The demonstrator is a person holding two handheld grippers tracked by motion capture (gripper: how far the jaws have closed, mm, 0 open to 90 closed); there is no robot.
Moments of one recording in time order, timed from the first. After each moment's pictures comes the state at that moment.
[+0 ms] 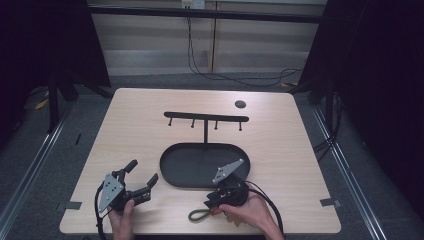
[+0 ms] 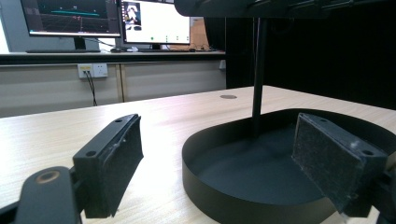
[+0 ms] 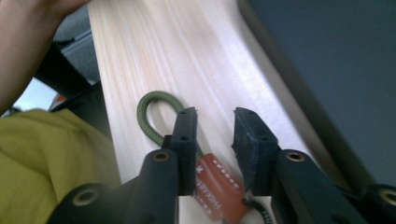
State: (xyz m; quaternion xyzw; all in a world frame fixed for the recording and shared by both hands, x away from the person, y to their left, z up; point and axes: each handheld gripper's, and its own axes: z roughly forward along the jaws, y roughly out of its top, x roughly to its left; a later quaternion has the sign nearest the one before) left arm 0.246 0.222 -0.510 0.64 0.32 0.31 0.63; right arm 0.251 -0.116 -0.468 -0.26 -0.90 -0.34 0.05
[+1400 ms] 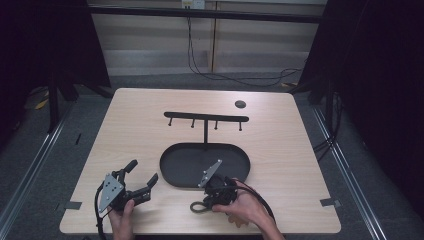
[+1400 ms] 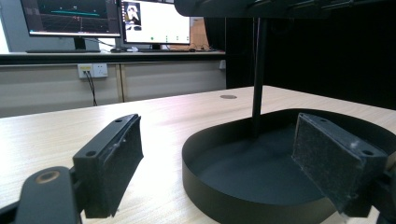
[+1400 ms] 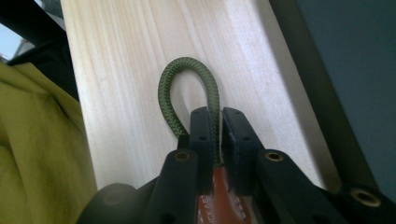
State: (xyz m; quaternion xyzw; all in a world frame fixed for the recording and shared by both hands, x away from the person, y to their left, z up) left arm 0.246 0.222 -0.510 0.64 0.32 0.31 0.63; right arm 0.262 -0.085 -0.473 -0.21 -0.95 -0.23 0.04
